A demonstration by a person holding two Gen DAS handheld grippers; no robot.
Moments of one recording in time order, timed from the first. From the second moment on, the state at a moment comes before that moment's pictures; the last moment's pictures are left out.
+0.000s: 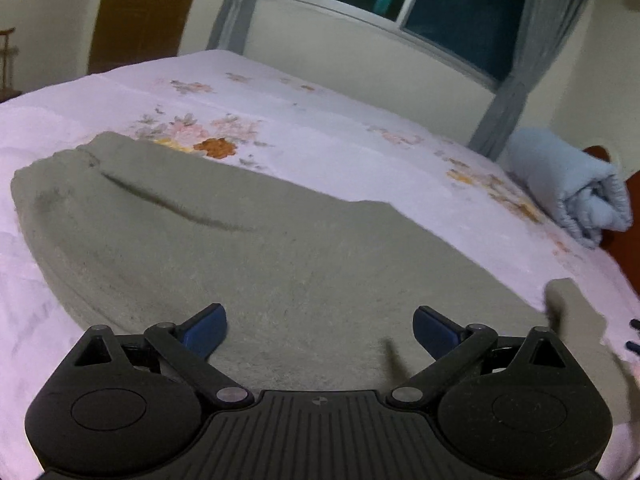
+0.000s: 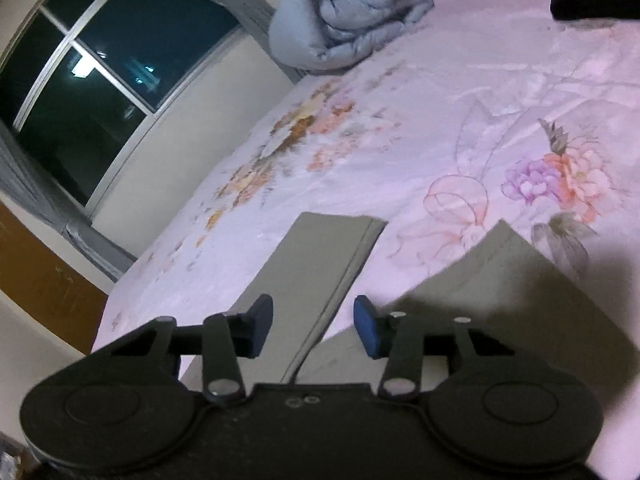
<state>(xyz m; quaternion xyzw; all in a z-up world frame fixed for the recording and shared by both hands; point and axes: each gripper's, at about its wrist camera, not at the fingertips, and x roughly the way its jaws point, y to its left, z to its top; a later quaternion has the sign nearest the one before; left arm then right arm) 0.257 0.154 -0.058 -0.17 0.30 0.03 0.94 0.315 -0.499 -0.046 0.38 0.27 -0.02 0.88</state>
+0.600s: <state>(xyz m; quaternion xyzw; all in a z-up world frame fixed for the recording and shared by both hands) 0.300 0.127 -0.083 -0.08 0.36 0.10 0.92 0.380 -0.526 -0.080 0.41 0.31 -0.01 0.86</state>
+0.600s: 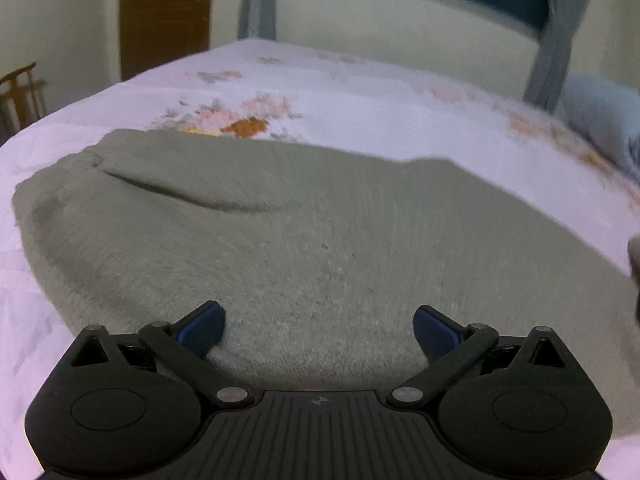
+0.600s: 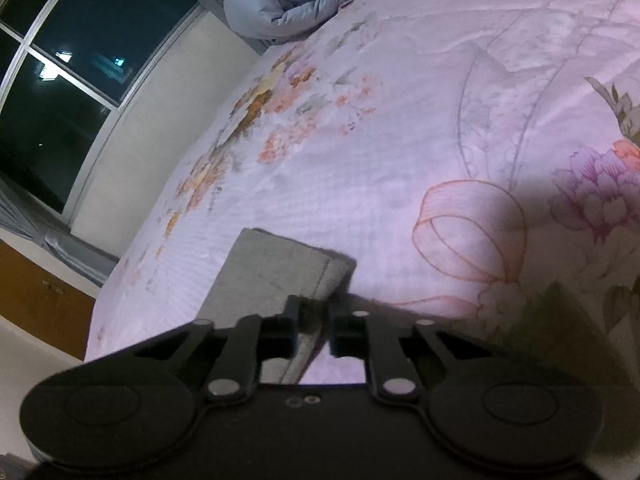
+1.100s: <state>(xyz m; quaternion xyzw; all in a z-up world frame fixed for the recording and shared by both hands) 0.300 0.166 -0.072 -0.08 0.41 -0.05 0.91 0.213 -0.541 0.025 0.34 0.22 -0.04 0.91</state>
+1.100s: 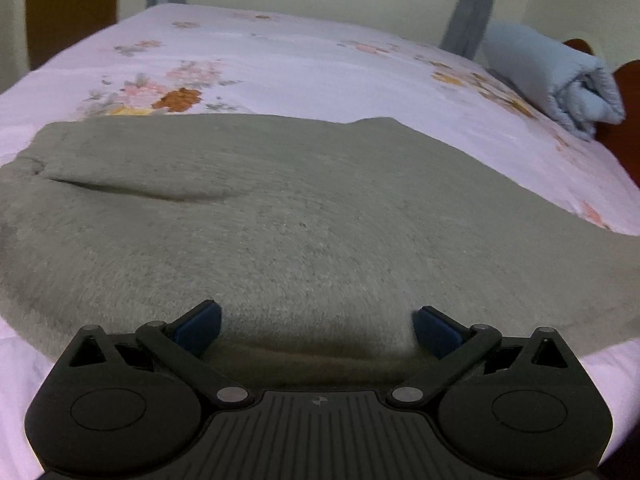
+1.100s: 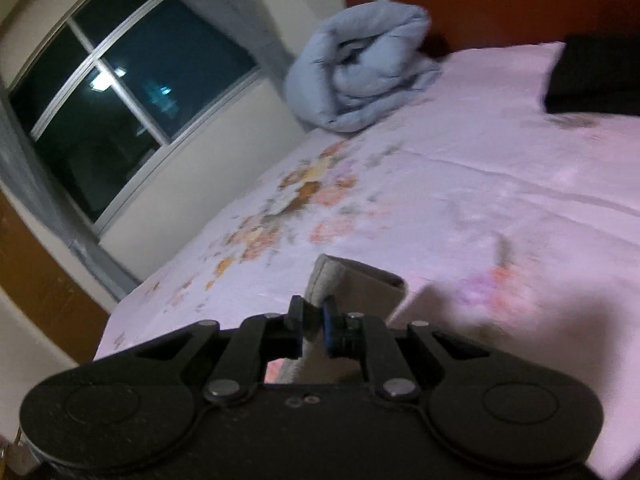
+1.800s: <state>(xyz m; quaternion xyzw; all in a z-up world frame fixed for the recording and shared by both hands) 0.300 0.173 -0.072 -0.09 0.41 -0.07 0.90 0.184 -0.559 -0.074 0.44 0.28 -0.10 0.85</state>
